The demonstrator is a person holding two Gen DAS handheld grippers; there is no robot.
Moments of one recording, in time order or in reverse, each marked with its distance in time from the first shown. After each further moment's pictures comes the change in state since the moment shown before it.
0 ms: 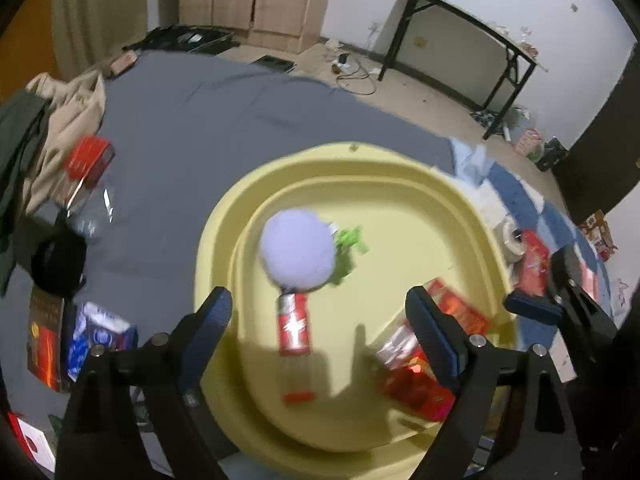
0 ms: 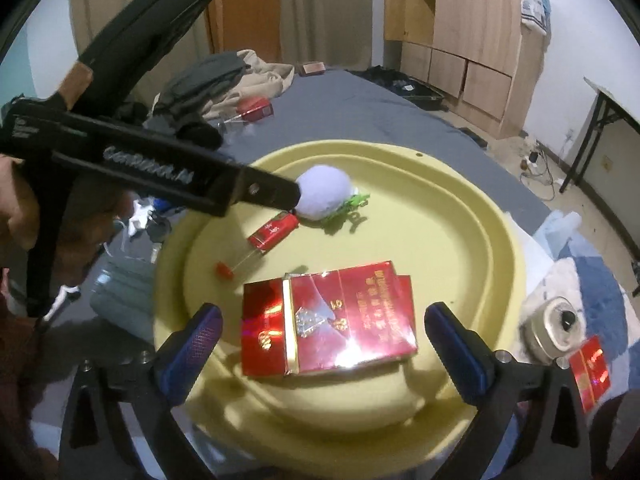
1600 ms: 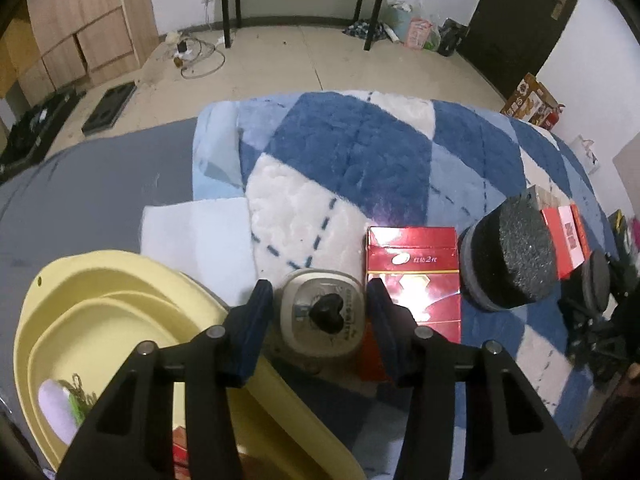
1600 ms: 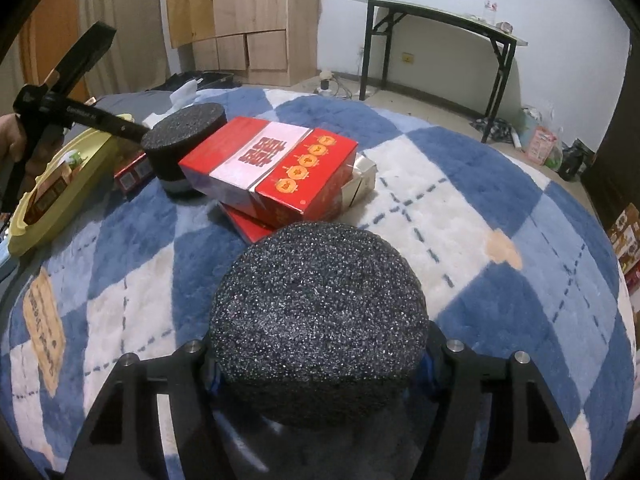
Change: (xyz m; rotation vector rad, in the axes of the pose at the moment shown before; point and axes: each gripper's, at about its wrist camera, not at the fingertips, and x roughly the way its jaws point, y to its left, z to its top) left arm 0.112 -0.211 0.033 0.476 0.163 -0.174; right arm -0.150 -0.184 -0.241 0.459 0.018 -0.471
